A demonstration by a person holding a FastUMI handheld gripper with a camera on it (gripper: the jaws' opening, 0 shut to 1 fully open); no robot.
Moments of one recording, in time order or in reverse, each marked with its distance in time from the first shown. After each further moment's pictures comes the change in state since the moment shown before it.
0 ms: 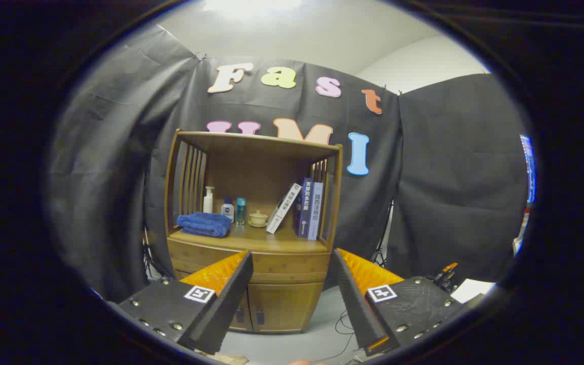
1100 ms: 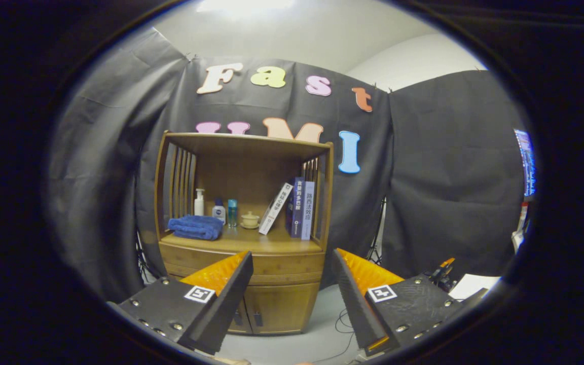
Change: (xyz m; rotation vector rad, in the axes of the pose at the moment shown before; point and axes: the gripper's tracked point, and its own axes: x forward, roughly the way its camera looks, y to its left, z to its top) arm 0.012 -0.010 -0.004 0.027 0.008 -0.056
